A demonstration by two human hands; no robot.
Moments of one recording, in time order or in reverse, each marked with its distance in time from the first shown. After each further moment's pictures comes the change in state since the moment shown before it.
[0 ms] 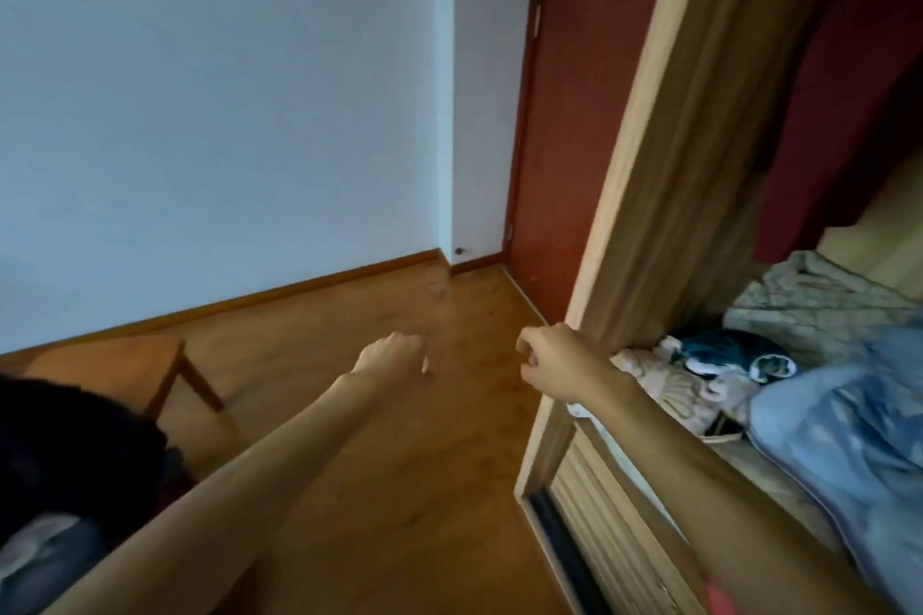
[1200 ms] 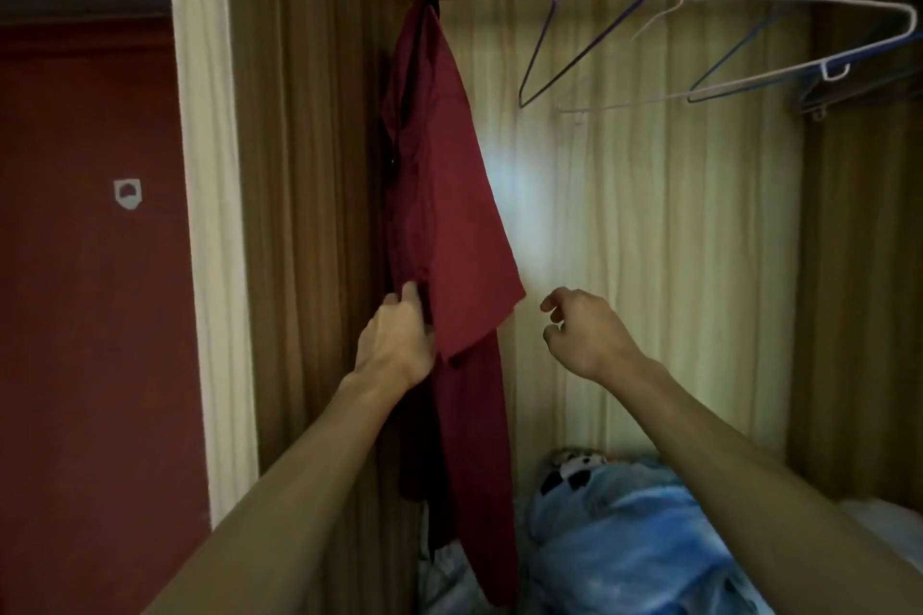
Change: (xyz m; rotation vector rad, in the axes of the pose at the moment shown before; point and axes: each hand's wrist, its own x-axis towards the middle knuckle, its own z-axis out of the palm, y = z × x) left_hand 0.190 0.440 -0.315 -0.403 0.518 1.131; right_hand -0.080 0.221 -0.373 -0.124 1.022 0.995
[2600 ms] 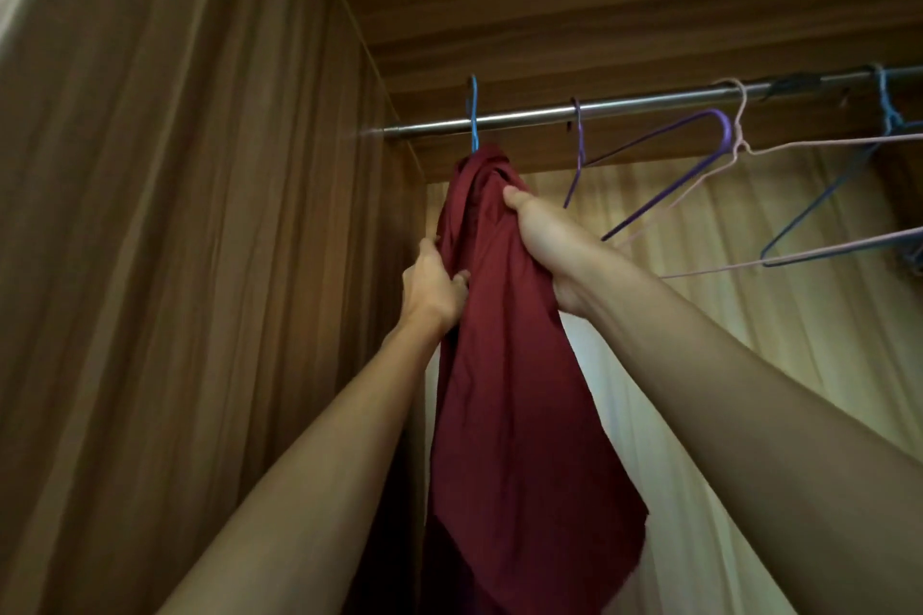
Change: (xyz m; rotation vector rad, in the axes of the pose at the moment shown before) left_hand 0.275 0.088 -0.078 -0.495 0.394 0.119; right_hand 0.238 -0.131 -0.129 1.183 0.047 -0.038
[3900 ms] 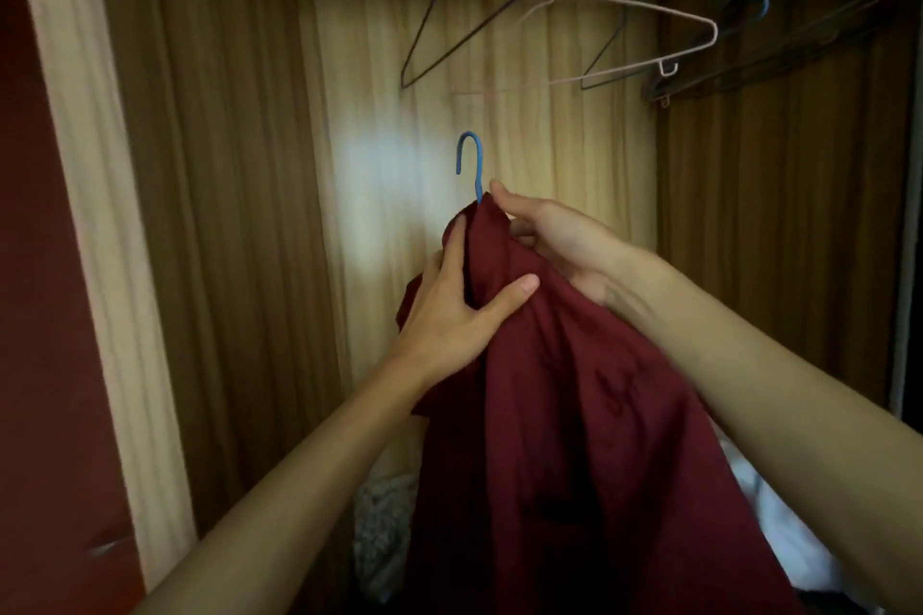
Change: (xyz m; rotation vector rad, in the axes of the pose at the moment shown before) left_hand -0.342 0.048 -0.036 -0.389 -0.561 0.102; right_hand -0.315 0.018 -0.076 -0.034 0.041 0.460
